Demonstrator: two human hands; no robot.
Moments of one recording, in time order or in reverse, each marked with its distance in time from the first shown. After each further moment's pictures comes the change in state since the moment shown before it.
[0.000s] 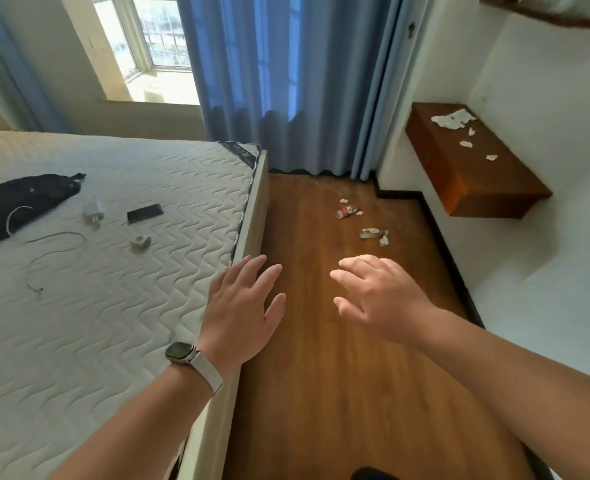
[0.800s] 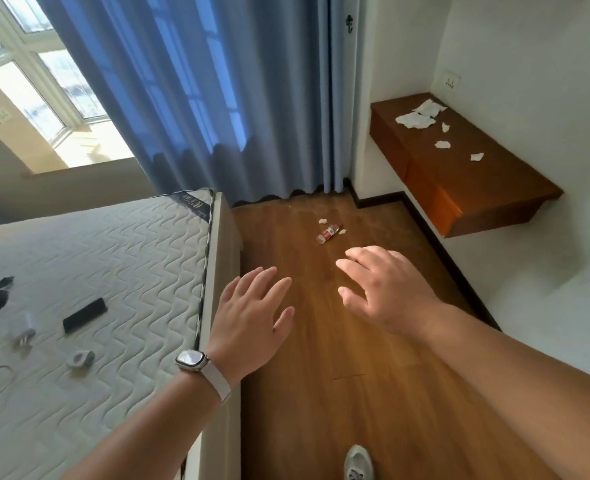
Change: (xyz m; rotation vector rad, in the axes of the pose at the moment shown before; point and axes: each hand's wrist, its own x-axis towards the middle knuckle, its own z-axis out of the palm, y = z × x) left_hand 0.337 0.025 0.115 0.102 -0.091 0.272; right_hand 0.184 0.258 0.055 0.083 0.038 0.257
